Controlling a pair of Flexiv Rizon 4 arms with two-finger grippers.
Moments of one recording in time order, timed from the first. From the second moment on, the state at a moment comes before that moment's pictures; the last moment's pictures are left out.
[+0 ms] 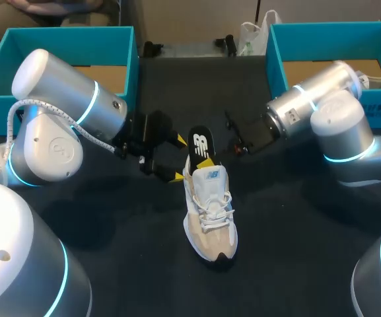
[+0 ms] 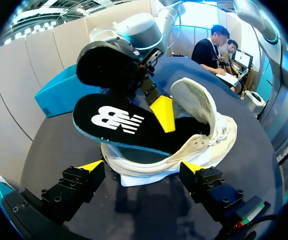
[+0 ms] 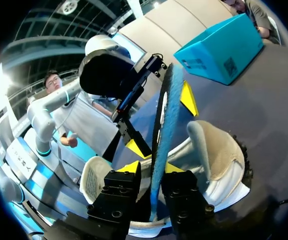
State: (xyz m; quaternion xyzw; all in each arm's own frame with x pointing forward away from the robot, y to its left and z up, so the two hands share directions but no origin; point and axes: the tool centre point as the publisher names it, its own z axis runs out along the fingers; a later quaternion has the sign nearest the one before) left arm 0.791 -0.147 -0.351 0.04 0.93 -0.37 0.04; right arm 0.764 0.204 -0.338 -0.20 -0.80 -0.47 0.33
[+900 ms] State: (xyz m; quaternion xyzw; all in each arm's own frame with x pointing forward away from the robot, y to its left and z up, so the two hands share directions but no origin) left arm 0.791 -0.147 -0.351 0.04 0.93 -0.37 0.04; right arm 0.736 0.207 -0.358 -0.20 -0.79 -0.44 0.38
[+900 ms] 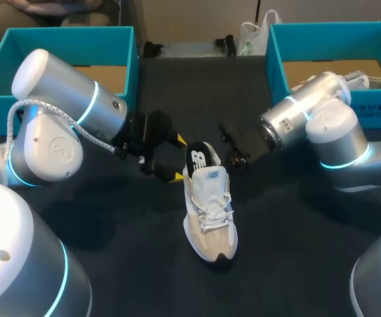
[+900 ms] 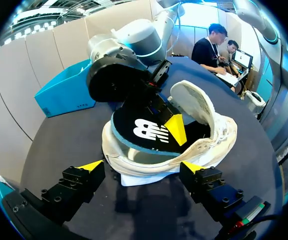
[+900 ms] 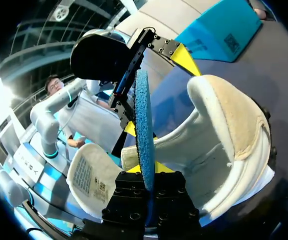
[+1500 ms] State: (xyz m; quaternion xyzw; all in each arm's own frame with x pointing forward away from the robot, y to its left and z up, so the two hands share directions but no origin) left arm 0.791 -0.147 -0.351 0.04 0.93 -0.37 0.04; right arm 0.761 0.202 -0.340 -0.19 -0.81 -0.43 0.35
